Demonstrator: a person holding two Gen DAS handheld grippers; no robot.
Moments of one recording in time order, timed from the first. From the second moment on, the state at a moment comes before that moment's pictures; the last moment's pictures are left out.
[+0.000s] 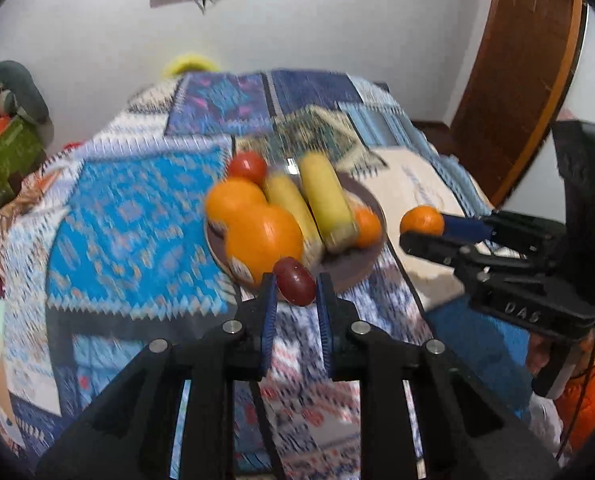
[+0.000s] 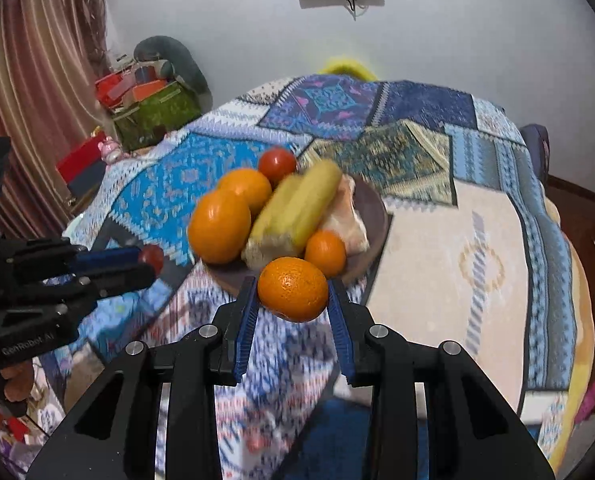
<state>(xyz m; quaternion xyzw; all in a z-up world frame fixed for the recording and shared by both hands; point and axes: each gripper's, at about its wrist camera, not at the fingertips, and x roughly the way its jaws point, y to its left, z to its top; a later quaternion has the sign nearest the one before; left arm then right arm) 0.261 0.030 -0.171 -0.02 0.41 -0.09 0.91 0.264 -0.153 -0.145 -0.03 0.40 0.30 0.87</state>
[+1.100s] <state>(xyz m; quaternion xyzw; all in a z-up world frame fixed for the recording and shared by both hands) 0.354 0.044 -0.197 -0.04 0.41 -0.08 0.91 0.336 -0.102 -0.156 -0.06 0.38 0.33 0.87</state>
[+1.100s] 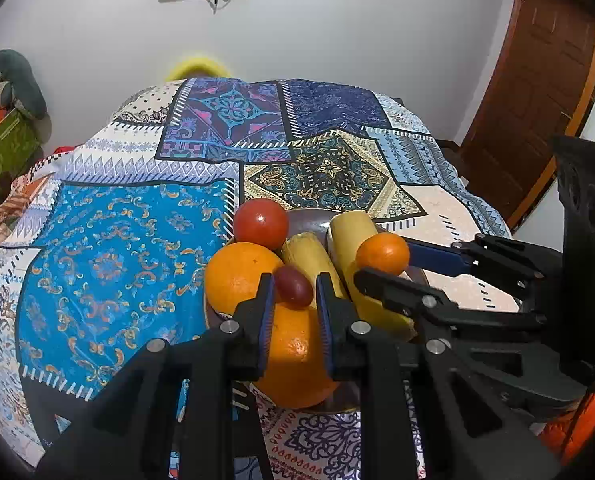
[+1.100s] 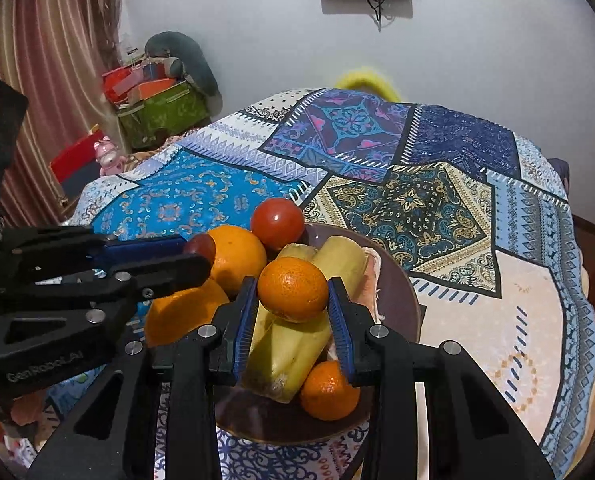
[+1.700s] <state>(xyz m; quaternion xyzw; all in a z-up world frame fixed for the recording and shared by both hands) 0.289 0.044 -0.119 -0.03 0.33 -0.04 0.94 0.300 -0.135 -0.100 -0.03 0.33 0.30 0.90</state>
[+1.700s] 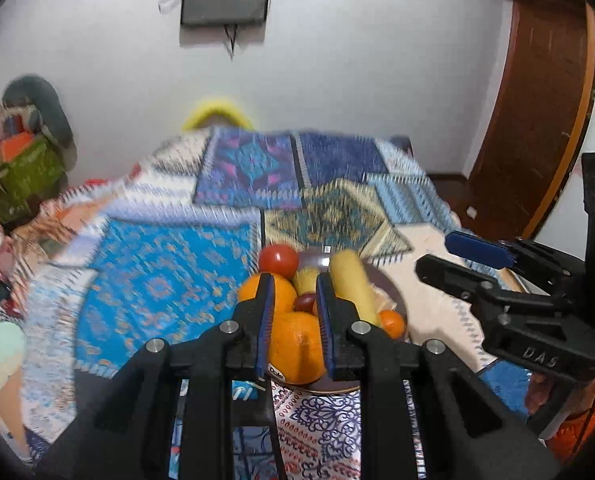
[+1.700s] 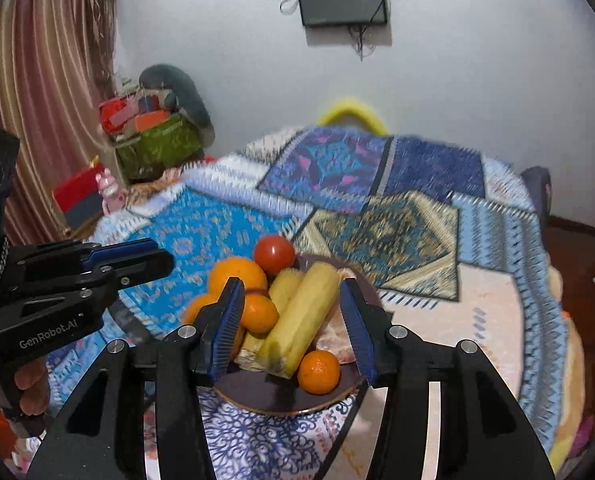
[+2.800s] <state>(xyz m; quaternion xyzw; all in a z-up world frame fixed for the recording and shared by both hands) 0.038 0.008 0.052 0.00 0.06 0.00 1.00 0.071 -0.196 0.068 0.03 0.04 0.20 0.98</state>
